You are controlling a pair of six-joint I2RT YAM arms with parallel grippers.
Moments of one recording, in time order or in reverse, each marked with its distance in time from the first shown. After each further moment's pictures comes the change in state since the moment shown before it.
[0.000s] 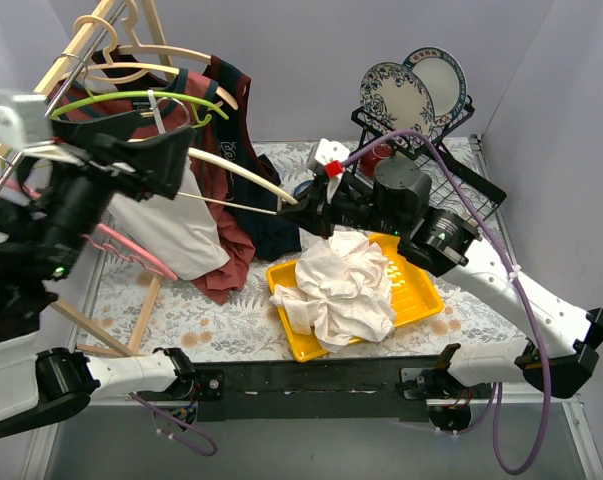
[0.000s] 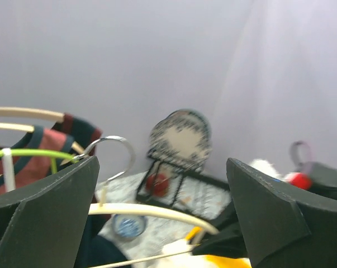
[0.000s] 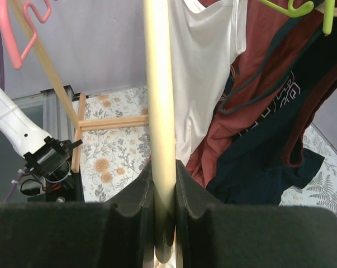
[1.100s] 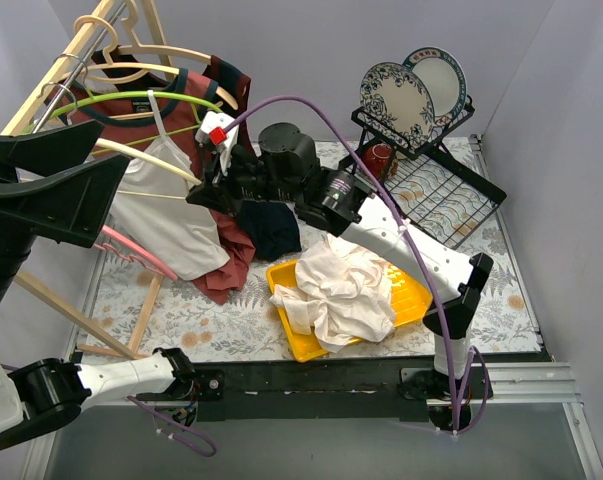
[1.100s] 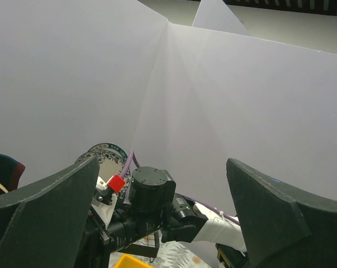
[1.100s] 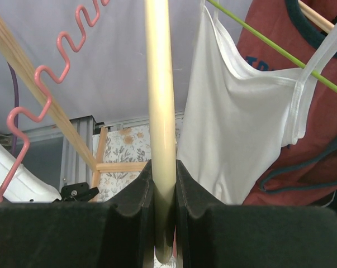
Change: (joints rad) left arm 0.000 -0.095 0.088 0.047 0.285 -0.193; right arm 0.137 0.631 0.740 -0.134 0.012 0.060
